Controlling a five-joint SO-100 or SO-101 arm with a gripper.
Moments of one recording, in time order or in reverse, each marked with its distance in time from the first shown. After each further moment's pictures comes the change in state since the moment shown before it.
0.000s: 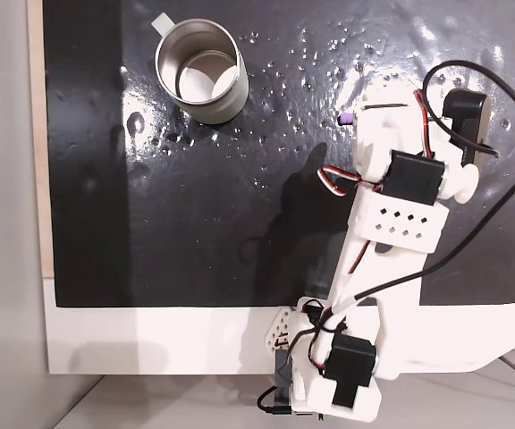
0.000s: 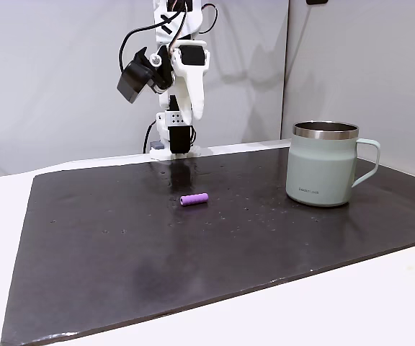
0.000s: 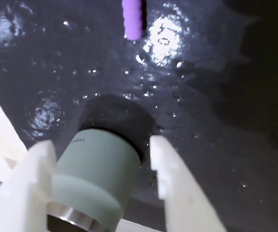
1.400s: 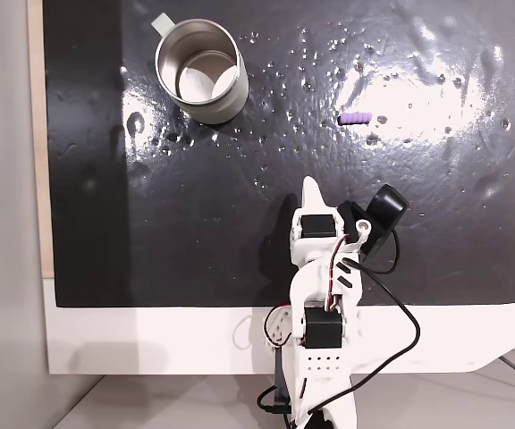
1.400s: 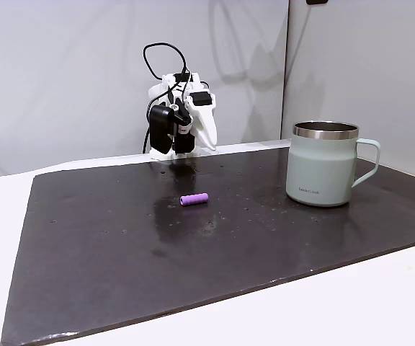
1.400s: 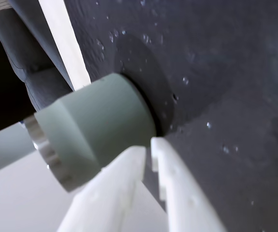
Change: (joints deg) arm -12.3 96.9 96.1 -37.6 15.9
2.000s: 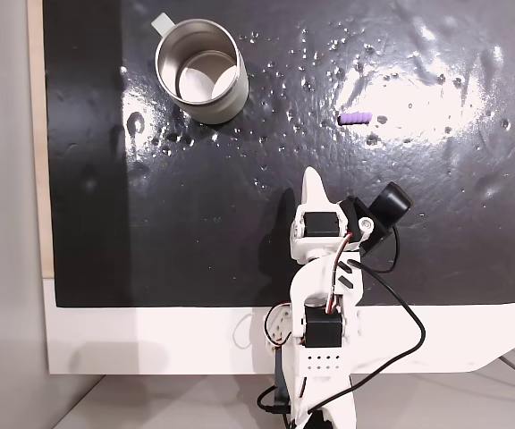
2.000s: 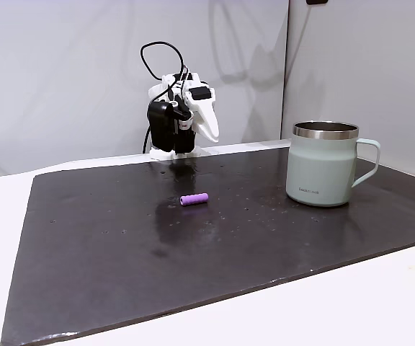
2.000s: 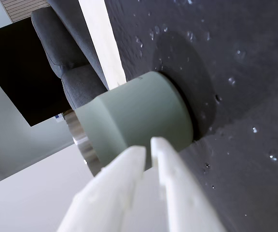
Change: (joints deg) arm 1.0 -0.1 4.8 -8.7 3.5
